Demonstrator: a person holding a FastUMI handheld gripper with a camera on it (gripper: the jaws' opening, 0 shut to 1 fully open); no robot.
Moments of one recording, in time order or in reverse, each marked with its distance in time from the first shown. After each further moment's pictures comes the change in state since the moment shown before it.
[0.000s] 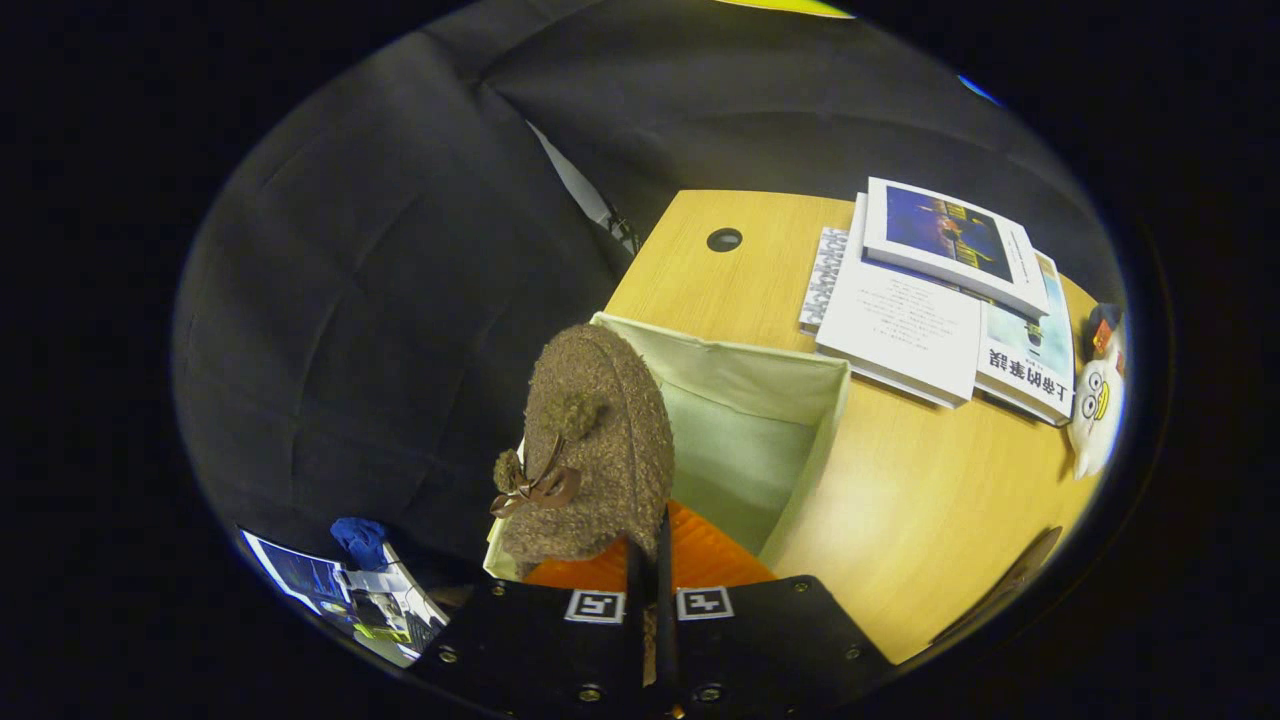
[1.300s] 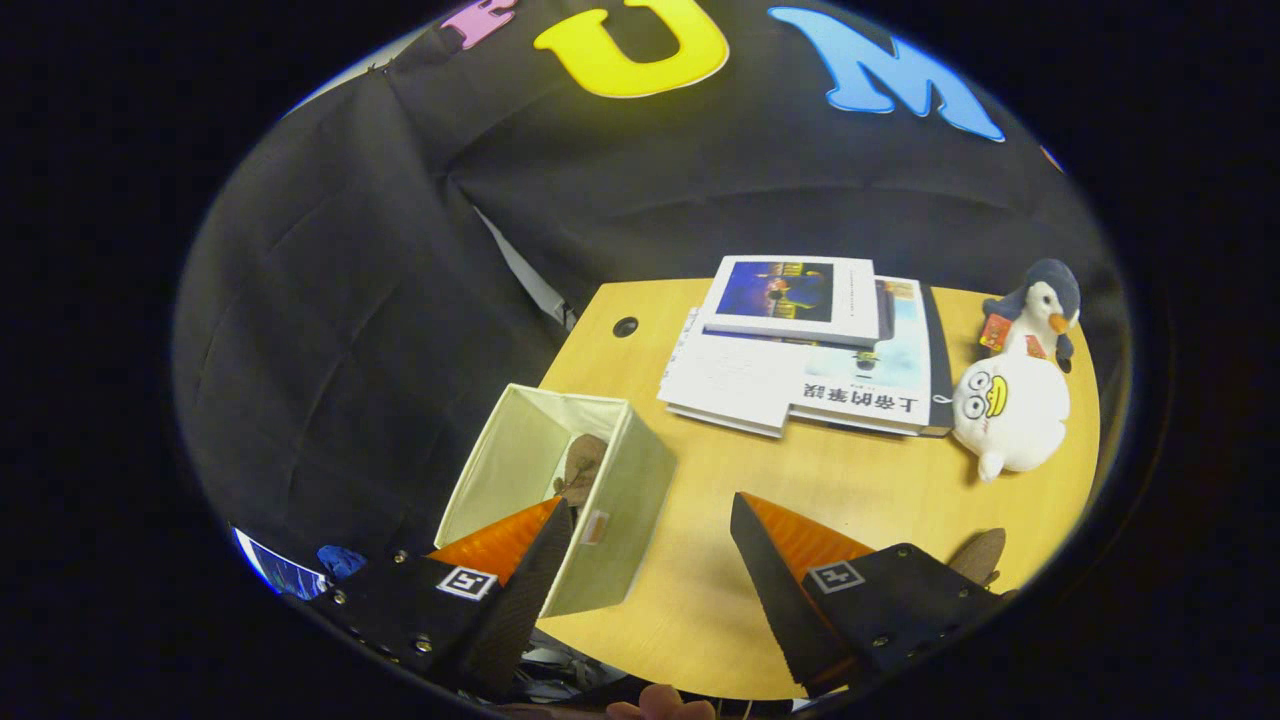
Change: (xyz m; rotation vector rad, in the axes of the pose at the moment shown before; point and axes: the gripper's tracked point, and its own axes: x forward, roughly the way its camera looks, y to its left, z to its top) arm -0.146 -0.144 -0.011 0.071 -0.301 -0.101
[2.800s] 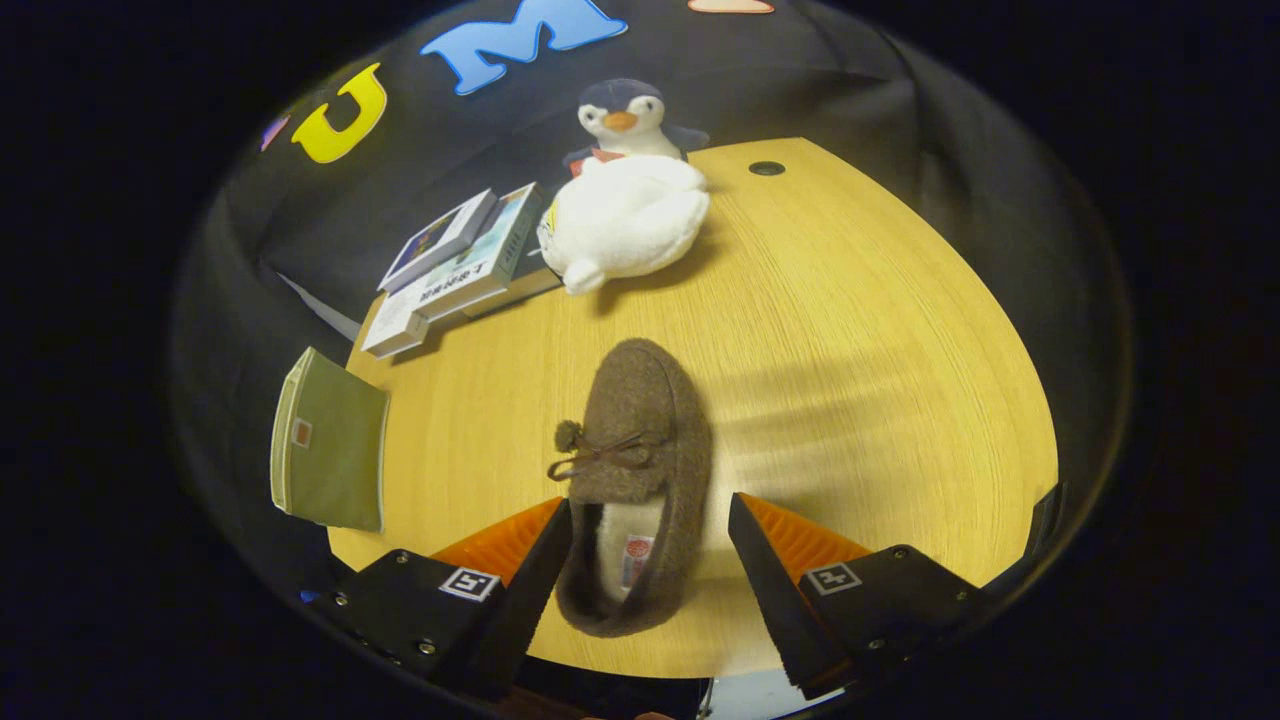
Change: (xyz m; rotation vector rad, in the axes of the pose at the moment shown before) arm -0.083 -0.311 -0.219 0.361 0.077 -0.344
